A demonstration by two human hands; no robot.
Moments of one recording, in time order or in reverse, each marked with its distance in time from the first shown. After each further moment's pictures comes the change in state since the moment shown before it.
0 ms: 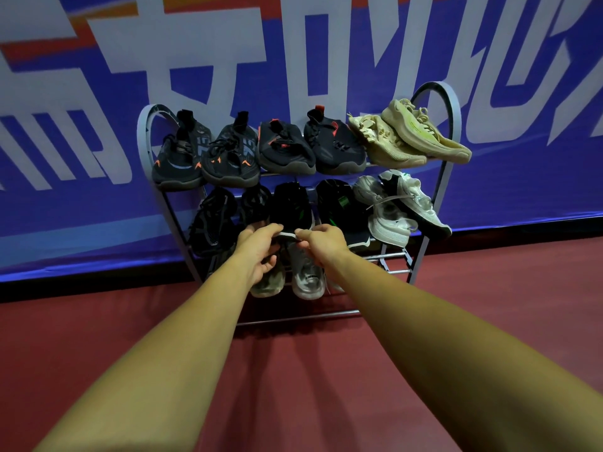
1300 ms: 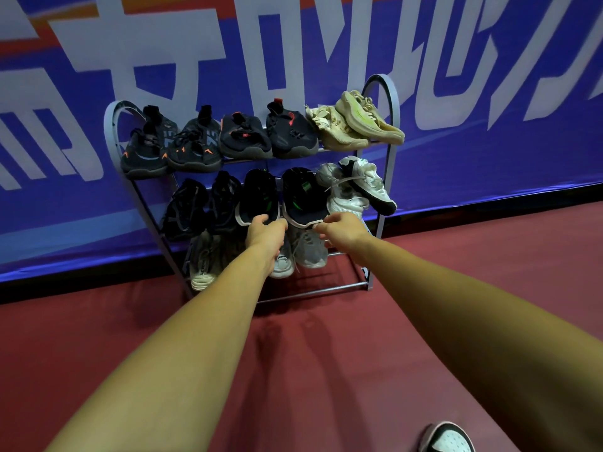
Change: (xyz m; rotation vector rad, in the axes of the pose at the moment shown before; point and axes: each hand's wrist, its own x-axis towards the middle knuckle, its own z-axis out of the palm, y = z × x) left_hand -0.063 -0.030 0.069 0.228 0.025 0.085; right_hand -0.058 -0.001 -0.110 -0.308 0.038 -0.110
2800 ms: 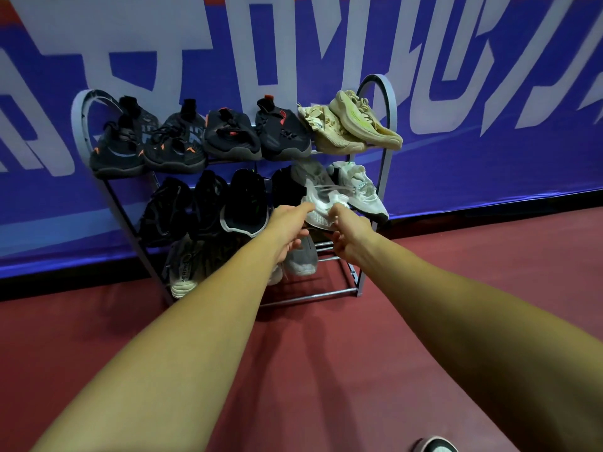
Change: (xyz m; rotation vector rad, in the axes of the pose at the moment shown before) left_hand 0.021 0.024 0.049 0.025 -0.264 0.025; right_hand 0.016 -0.009 -0.015 0.582 0.164 0.305
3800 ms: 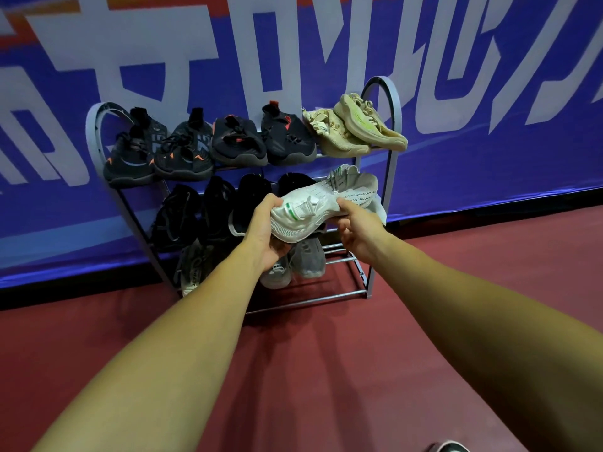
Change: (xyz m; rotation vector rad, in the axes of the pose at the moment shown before) left_hand -0.012 0.001 -0.043 -0.439 -0.046 -0.089; right_hand 0.023 -0.002 -0.006 0.138 -0.101 -0.037
